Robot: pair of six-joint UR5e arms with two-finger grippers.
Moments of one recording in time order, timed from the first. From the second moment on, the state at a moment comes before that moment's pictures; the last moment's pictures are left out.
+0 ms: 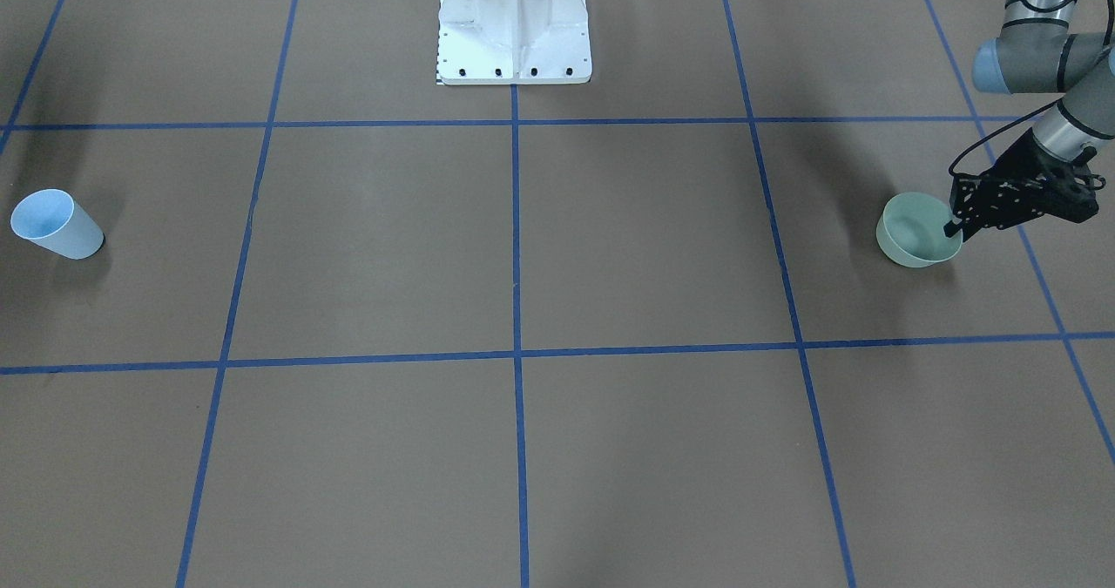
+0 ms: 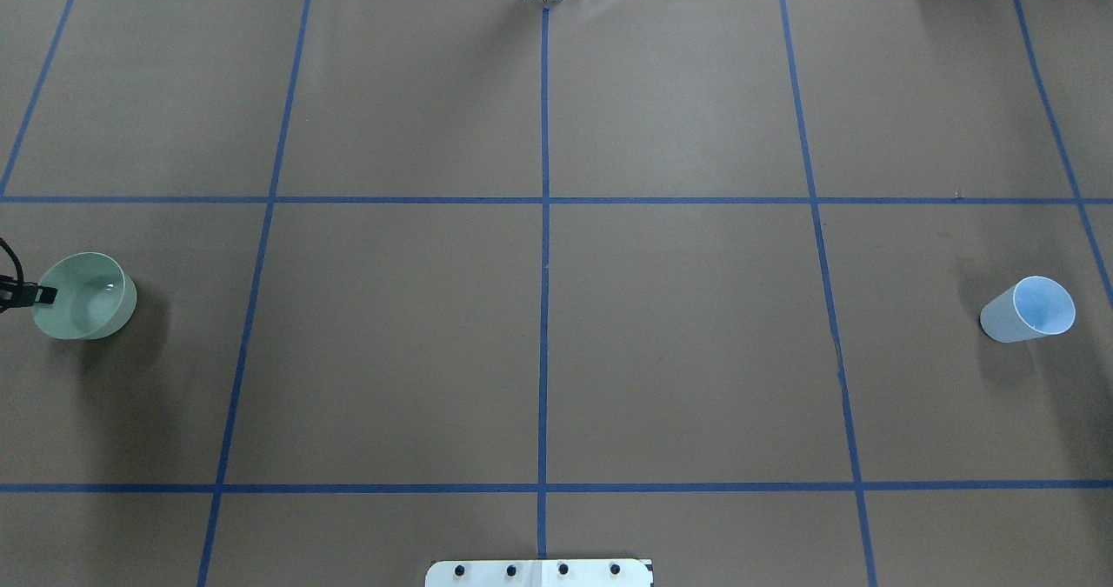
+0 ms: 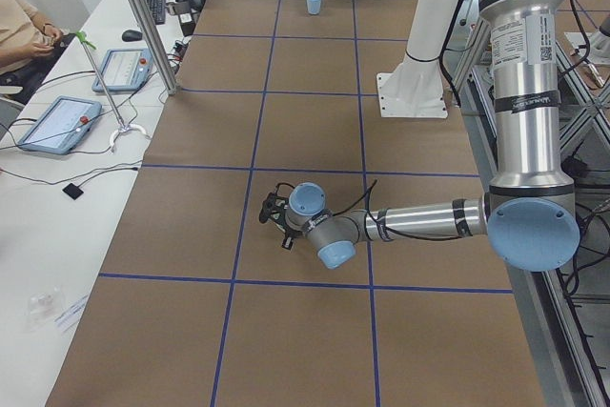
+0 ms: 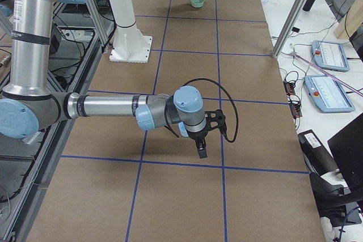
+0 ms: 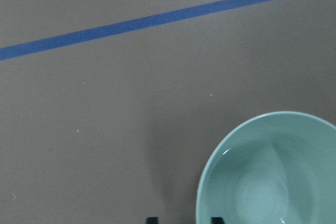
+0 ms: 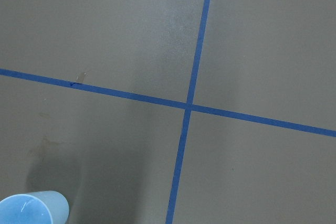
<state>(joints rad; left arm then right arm) -1.03 -1.44 -1.45 -2.66 -2.22 -0.63 1.56 -1.74 1.78 -1.31 2.30 0.05</state>
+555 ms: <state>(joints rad) -1.03 -1.52 -1.54 -2.59 -2.31 -0.74 1.56 -1.74 1.78 -1.31 2.30 0.04</state>
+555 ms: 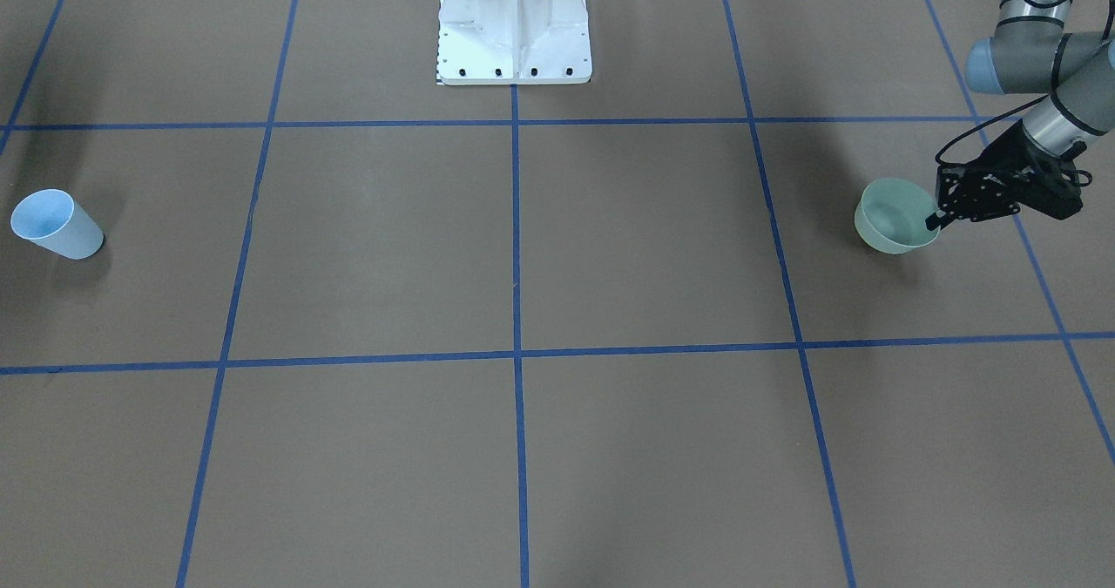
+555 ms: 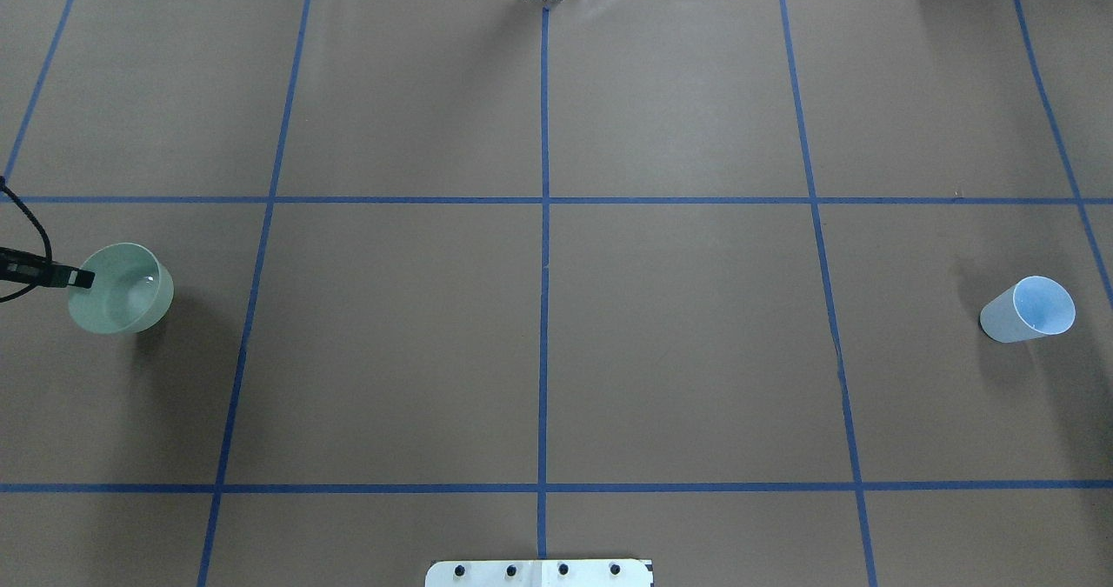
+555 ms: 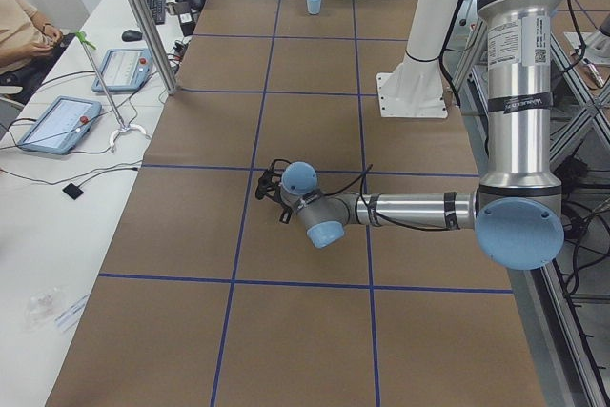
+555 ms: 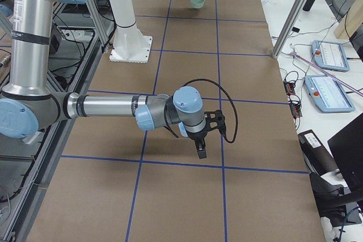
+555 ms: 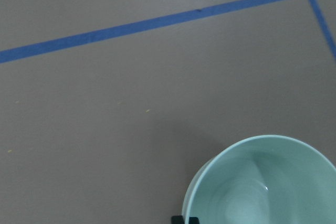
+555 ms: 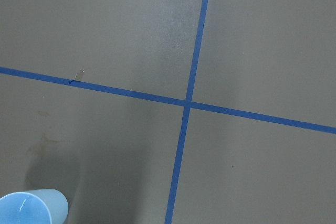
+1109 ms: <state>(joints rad) -0.92 -1.80 -1.63 -2.28 -2.25 -0.93 1.56 -1.74 1.78 -1.31 2.30 0.05</state>
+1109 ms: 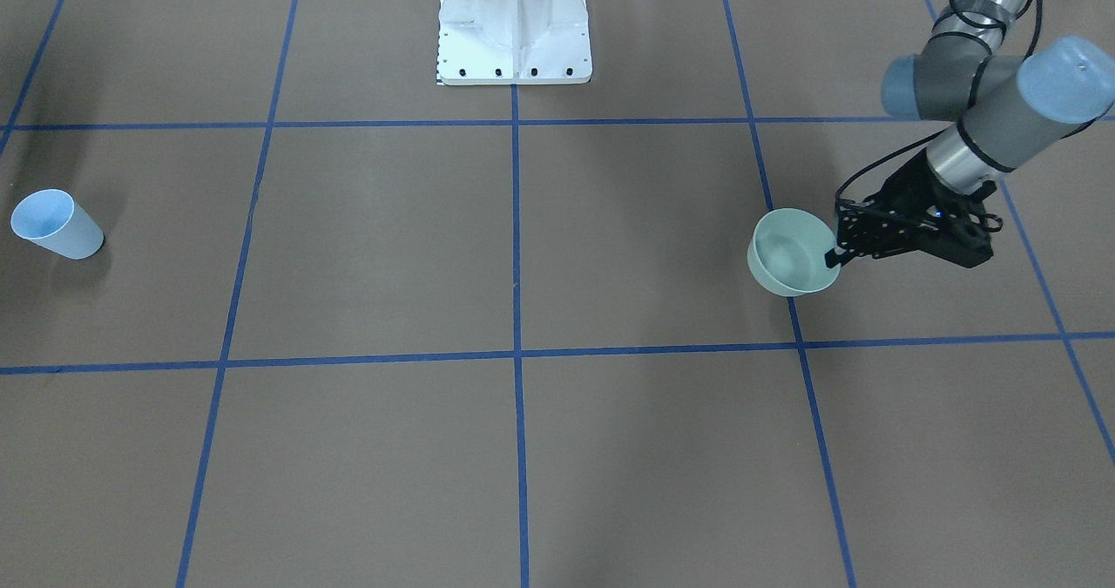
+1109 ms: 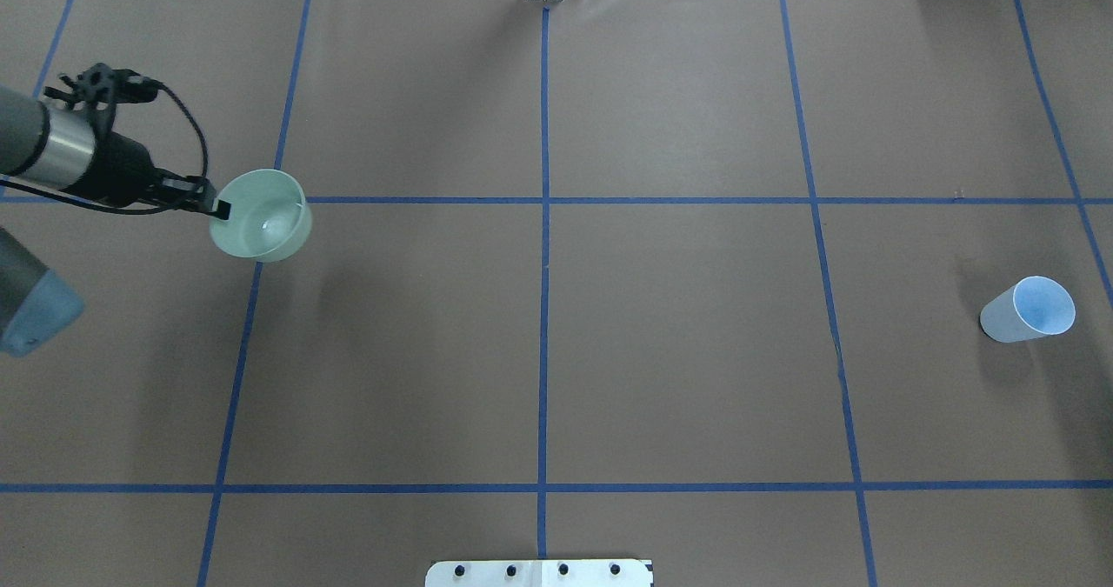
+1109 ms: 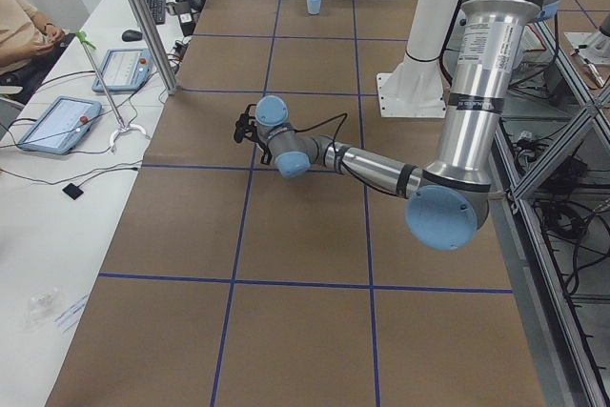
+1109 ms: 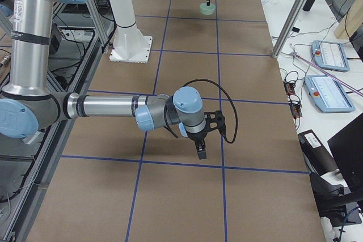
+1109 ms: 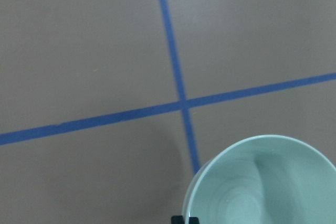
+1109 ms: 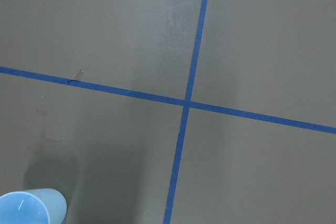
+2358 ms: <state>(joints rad) -0.52 -2.34 -1.45 -1.89 -1.88 -1.21 1.56 -1.74 1.77 -1.31 2.30 0.06</state>
